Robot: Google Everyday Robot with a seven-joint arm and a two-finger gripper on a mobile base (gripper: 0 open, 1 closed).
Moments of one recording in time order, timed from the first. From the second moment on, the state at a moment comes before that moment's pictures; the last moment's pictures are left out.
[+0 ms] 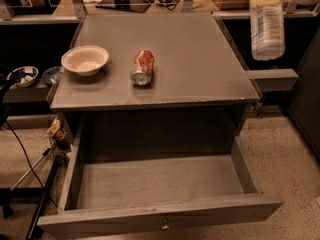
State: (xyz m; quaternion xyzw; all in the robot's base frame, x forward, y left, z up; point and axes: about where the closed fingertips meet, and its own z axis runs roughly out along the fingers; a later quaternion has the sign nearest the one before) arm 0.666 -0.259 1.066 -0.16 0.85 0.05 0.51
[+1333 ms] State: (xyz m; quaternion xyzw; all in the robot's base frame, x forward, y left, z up) arm 0.590 -0.271 1.084 -0.07 0.84 0.05 0.54
